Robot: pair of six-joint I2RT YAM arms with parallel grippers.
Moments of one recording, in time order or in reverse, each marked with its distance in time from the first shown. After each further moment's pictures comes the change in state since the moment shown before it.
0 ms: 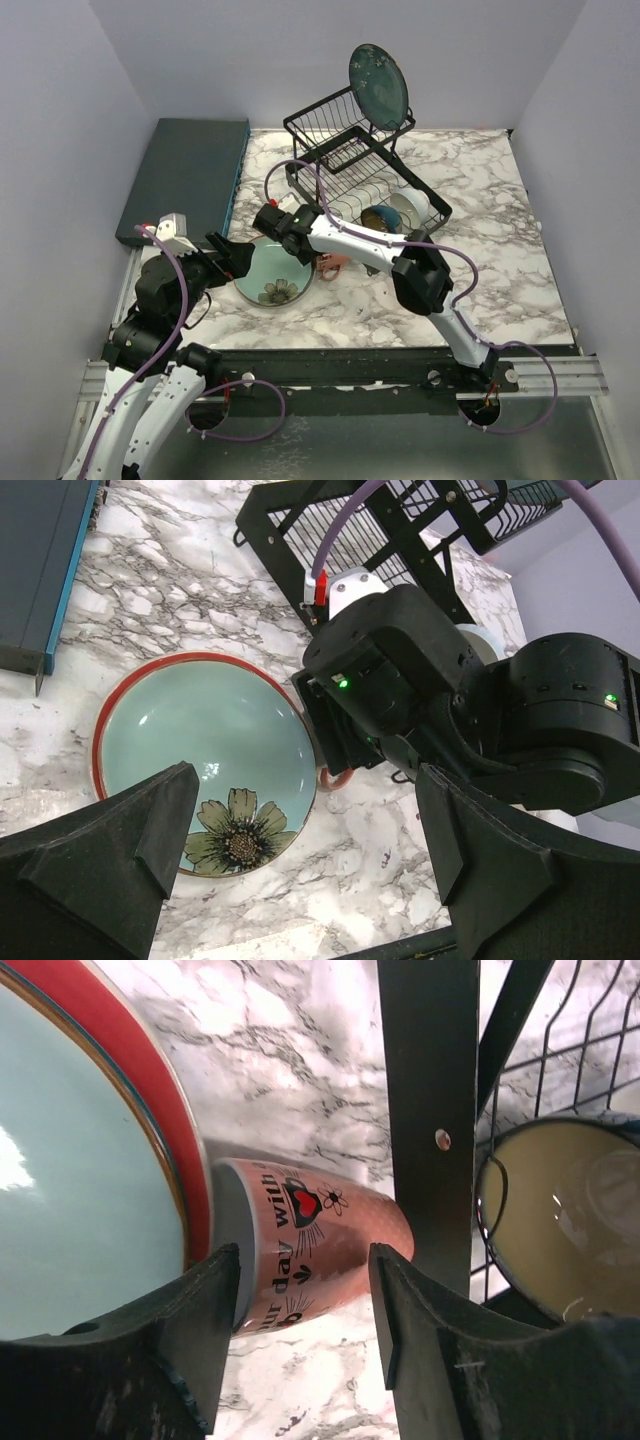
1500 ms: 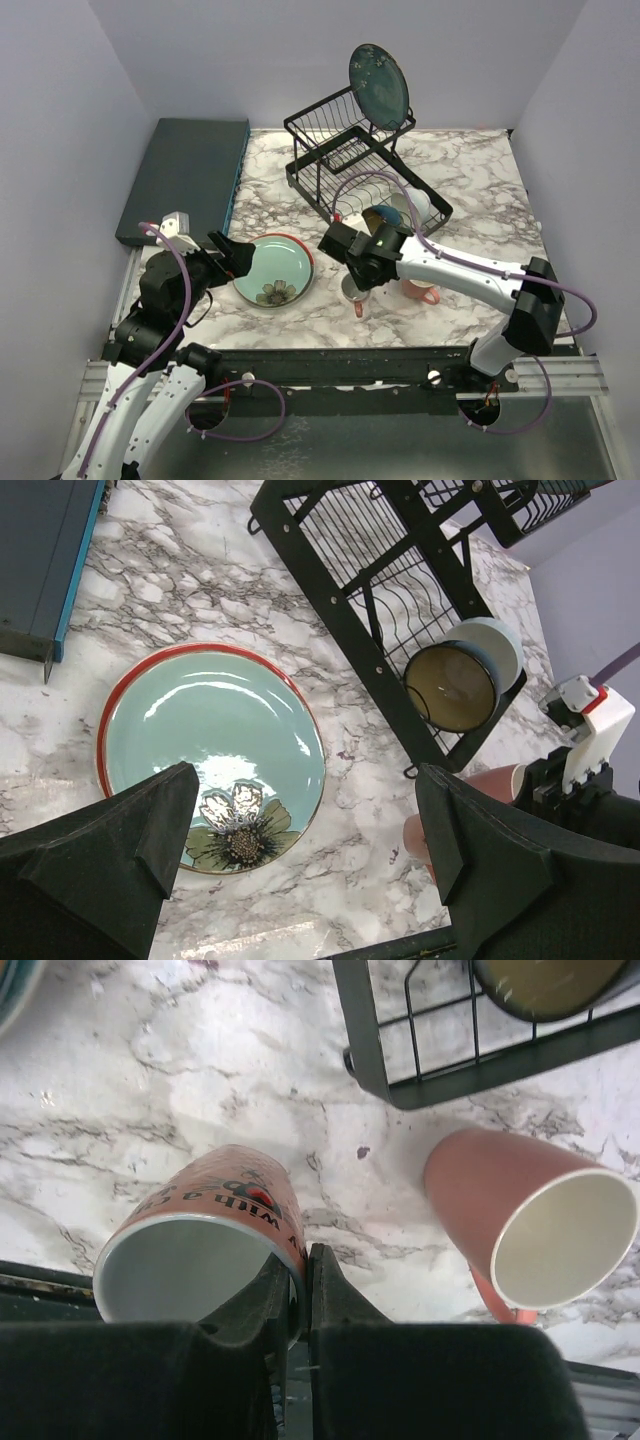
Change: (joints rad) left arm 0.000 0.025 0.000 -0.014 -0.011 -0.004; right arm 0.017 -0.679 -0.652 -0.003 -0.204 0.183
